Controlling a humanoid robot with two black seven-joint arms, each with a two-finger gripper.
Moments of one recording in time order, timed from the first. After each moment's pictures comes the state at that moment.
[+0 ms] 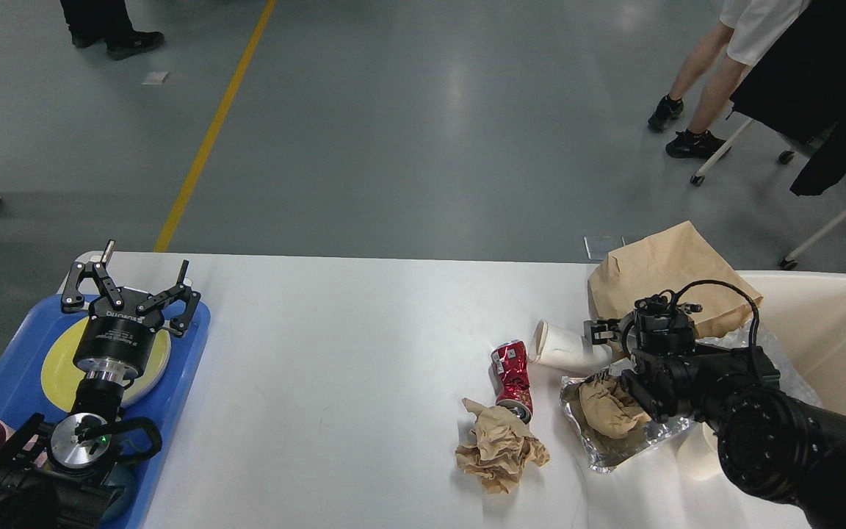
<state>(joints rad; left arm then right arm) -0.38 0.18 -1.37 -0.59 0.00 -0.68 -0.17 0.90 0.04 -1.08 0.16 -0.42 0.04 -0.18</state>
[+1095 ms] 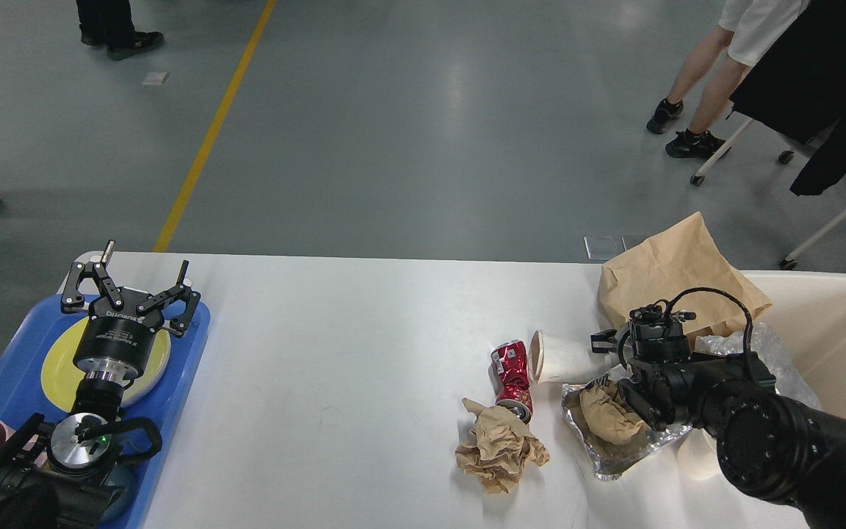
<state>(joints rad) -0.38 0.18 -1.37 -0.59 0.00 -0.68 -0.17 0.90 0.05 -1.06 0.19 -0.45 0.04 -0.19</state>
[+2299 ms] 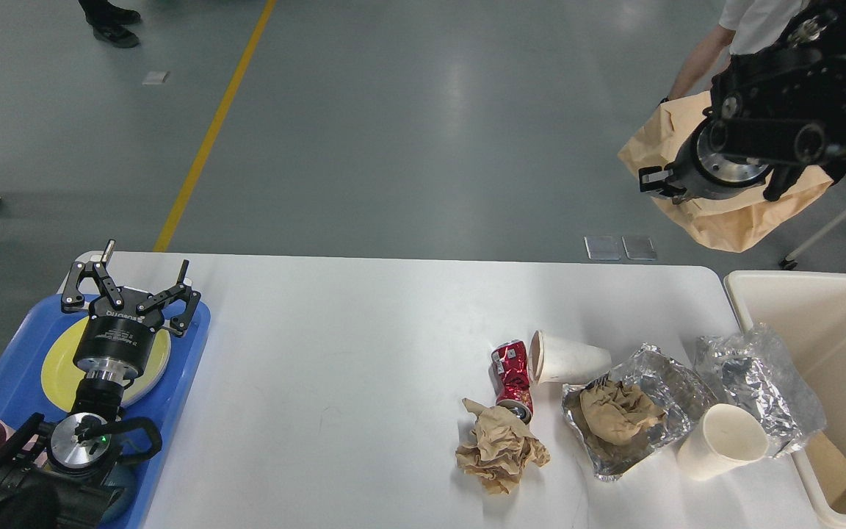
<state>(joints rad) -0.38 0.18 -1.37 -0.59 0.00 -0.68 -0.17 2.07 -0.24 -1.27 1.17 -0.16 0.40 -0.25</state>
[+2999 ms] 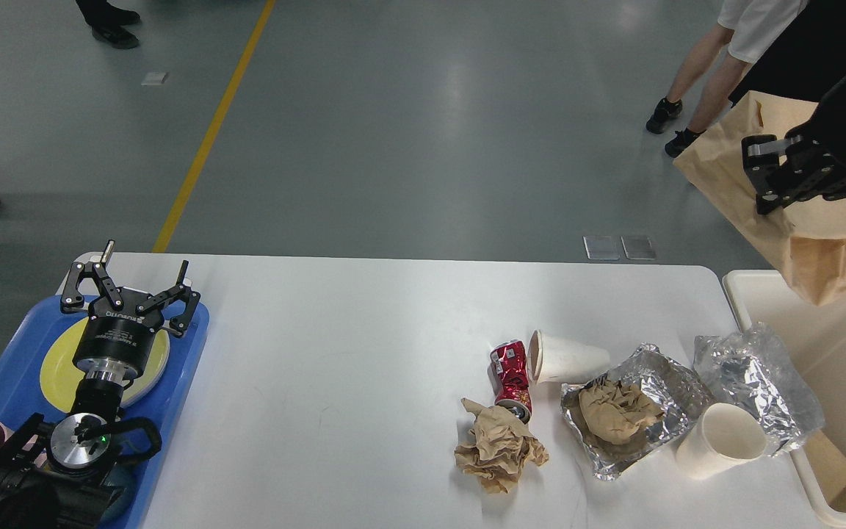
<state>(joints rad) -0.38 0.18 -1.37 -0.59 0.00 -0.68 -0.17 2.58 -0.34 -1.57 1.51 -0.08 0.70 -0.03</state>
